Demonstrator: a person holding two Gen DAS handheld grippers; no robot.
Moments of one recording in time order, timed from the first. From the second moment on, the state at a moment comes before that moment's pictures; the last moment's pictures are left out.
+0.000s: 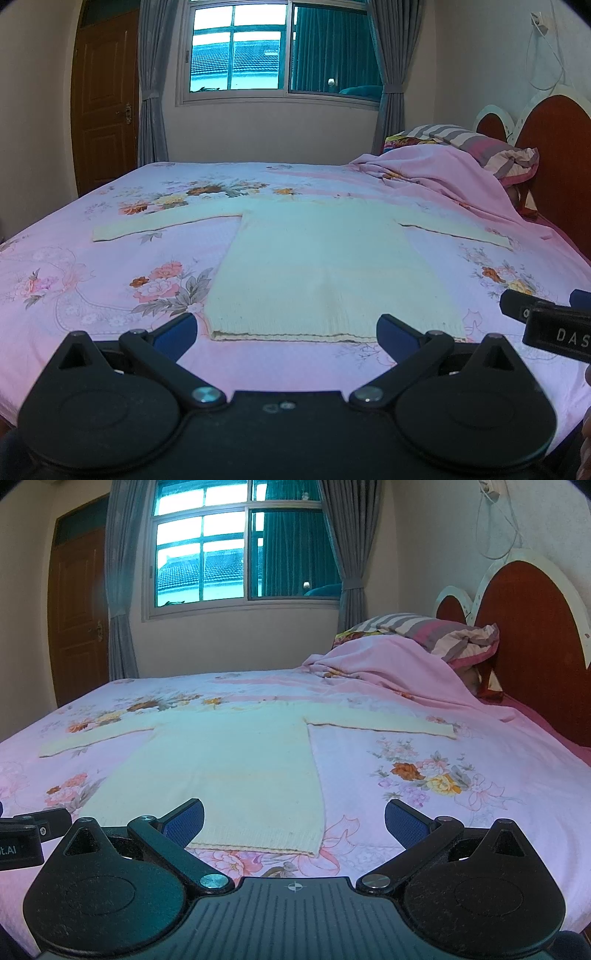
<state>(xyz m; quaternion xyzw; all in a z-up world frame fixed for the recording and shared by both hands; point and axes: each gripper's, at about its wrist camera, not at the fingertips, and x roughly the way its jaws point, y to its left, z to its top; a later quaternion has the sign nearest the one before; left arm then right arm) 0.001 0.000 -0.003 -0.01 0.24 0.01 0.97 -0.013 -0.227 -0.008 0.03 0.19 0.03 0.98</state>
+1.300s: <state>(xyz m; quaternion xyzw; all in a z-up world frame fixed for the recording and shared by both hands) 0.002 -0.002 0.000 -0.01 0.25 0.01 0.97 -0.012 -0.227 -0.007 0.03 0.19 0.03 0.98</state>
